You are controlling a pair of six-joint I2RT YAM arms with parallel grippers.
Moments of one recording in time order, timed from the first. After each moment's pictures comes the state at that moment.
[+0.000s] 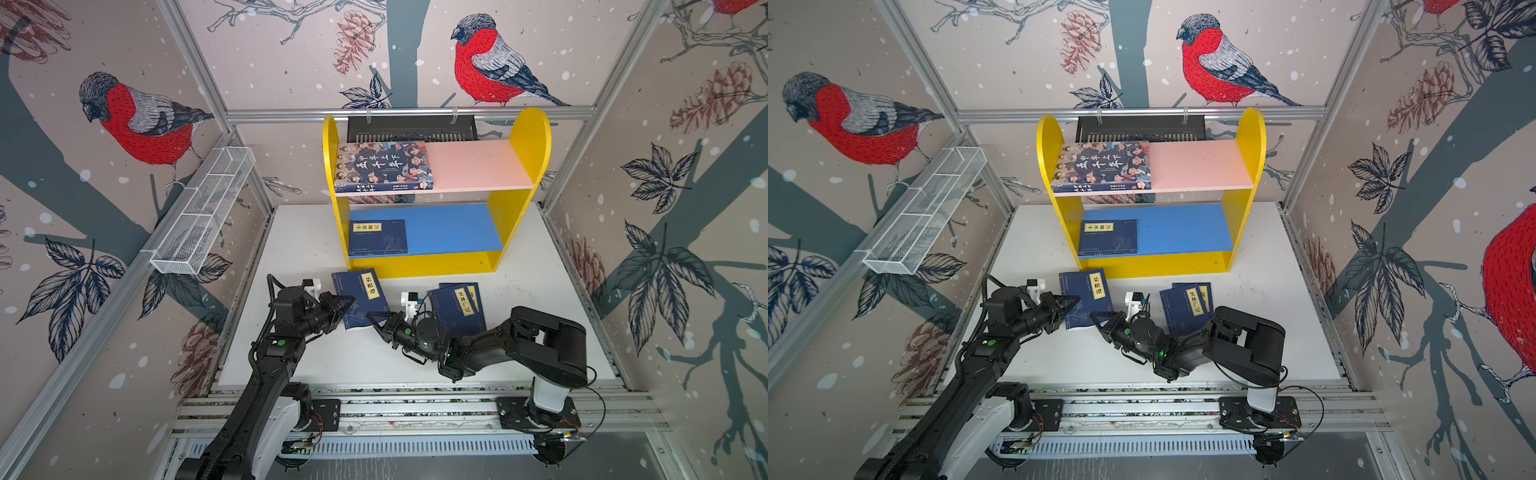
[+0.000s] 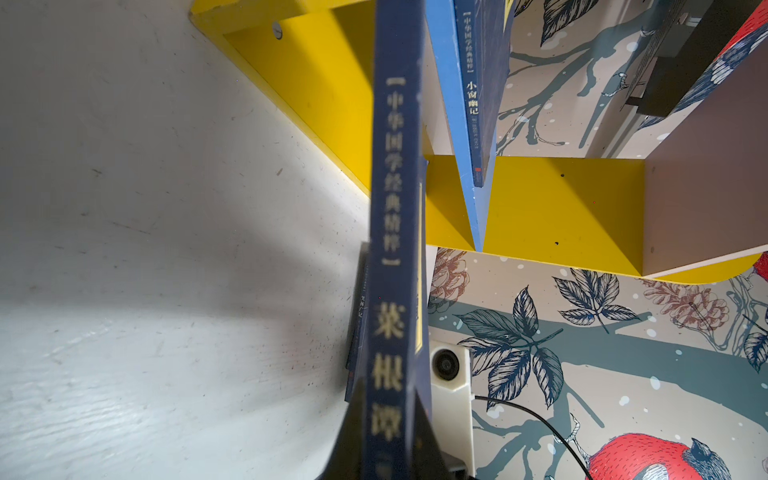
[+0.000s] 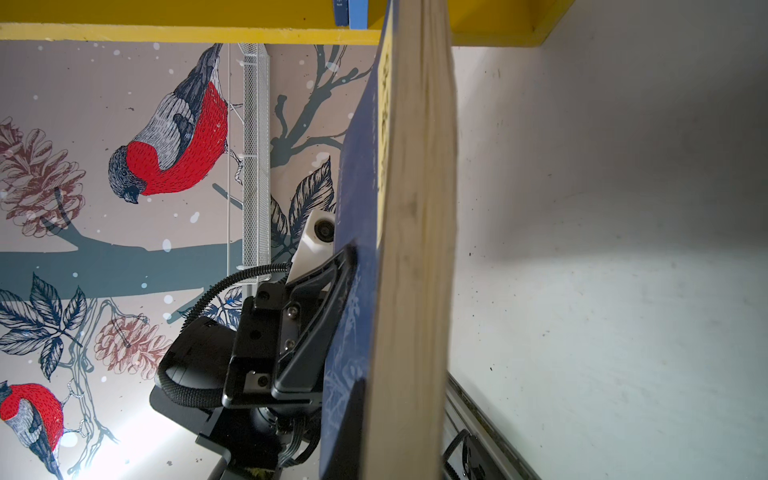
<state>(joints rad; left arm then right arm) -0.07 0.76 0.36 -0.10 0.70 -1.15 1.21 1.81 0.63 1.13 0.11 1.57</state>
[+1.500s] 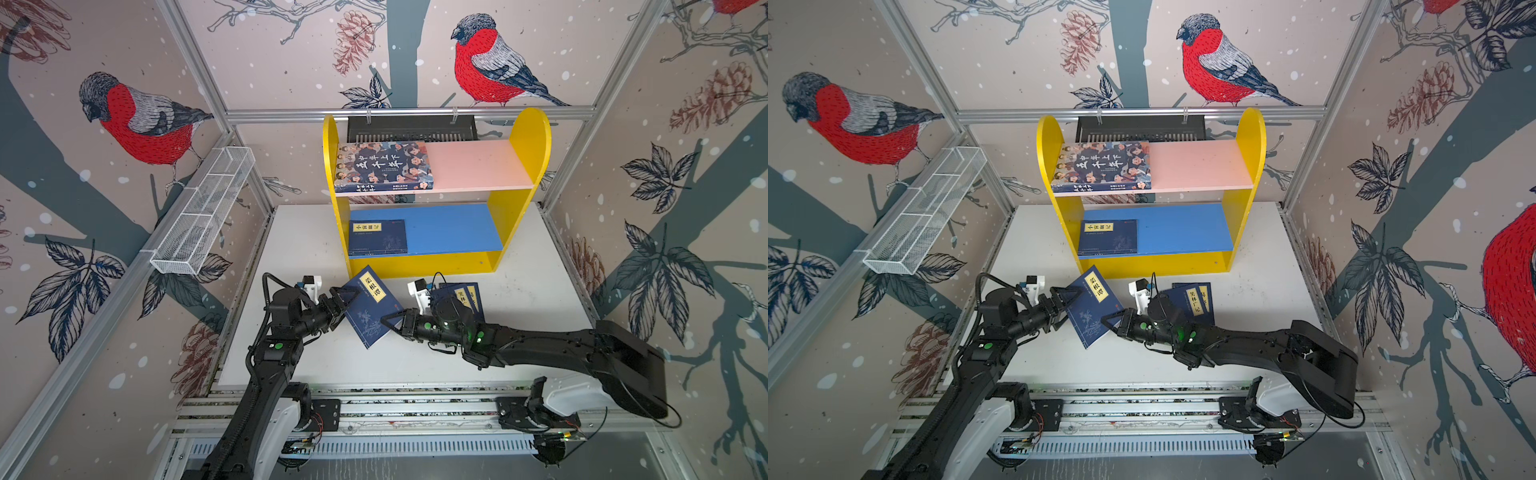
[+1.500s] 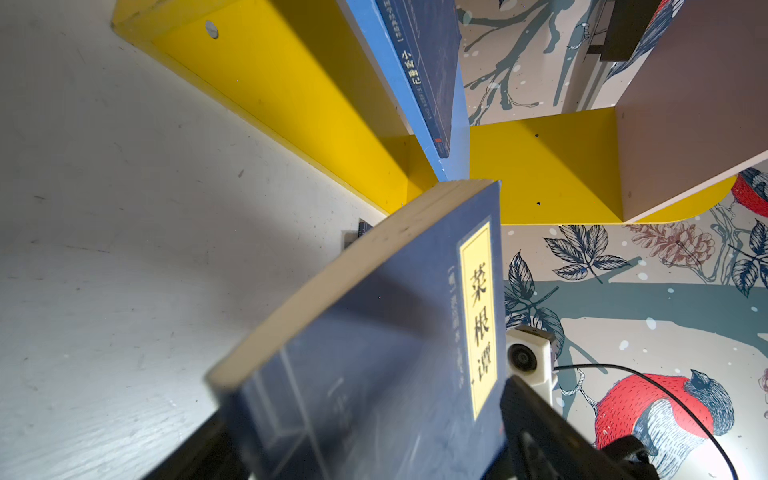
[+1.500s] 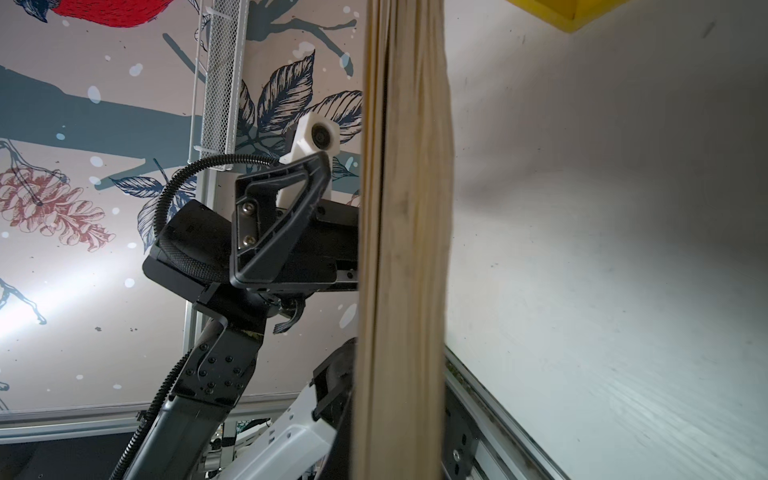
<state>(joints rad) -0.04 0.73 0.36 -0.08 0.81 -1.04 1.09 1.38 0.60 0.54 -0.23 1.23</state>
